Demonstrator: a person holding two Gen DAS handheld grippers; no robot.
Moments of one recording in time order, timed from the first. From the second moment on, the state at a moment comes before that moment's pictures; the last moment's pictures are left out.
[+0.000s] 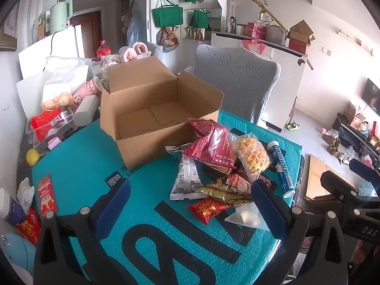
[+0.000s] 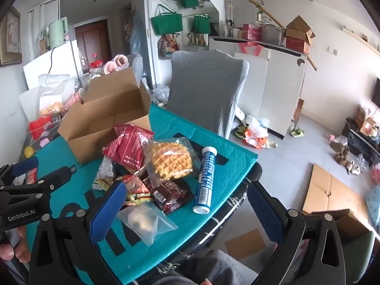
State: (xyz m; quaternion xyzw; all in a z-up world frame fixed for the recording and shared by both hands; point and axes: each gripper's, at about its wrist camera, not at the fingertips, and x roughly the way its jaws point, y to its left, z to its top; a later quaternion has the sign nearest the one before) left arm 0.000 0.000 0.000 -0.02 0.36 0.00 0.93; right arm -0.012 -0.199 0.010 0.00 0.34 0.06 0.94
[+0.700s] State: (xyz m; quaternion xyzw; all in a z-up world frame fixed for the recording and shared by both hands) left arm -0.004 -0.007 0.002 -0.02 0.35 -0.01 0.94; right arm -0.015 -0.206 0.011 0.00 0.34 0.06 0.94
